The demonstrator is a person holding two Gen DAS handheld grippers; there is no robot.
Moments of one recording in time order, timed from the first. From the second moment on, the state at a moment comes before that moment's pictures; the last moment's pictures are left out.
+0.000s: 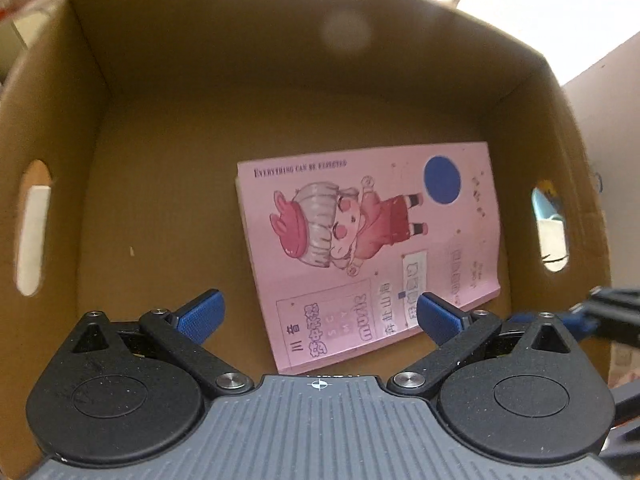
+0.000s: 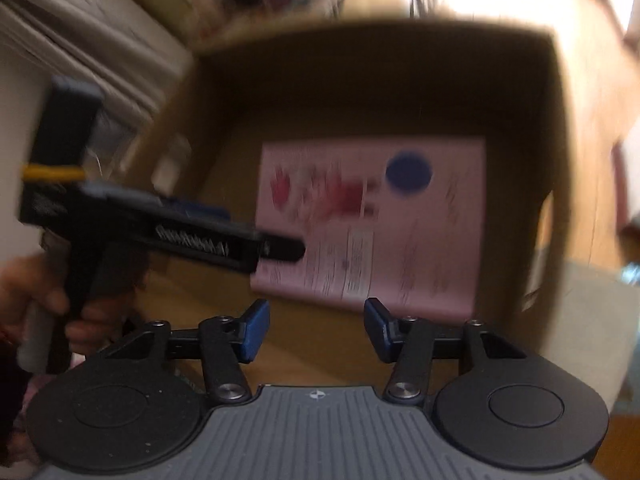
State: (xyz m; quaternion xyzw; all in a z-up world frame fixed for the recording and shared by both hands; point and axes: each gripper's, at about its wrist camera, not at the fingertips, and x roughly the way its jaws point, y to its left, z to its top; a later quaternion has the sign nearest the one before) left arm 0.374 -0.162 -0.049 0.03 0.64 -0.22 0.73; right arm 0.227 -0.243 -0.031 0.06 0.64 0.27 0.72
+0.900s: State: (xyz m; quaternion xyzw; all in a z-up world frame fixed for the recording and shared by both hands) left arm 0.392 -0.177 -0.076 0.05 0.65 -0.27 0.70; right arm 0.204 -0.225 -0.073 0.04 0.68 0.24 0.69
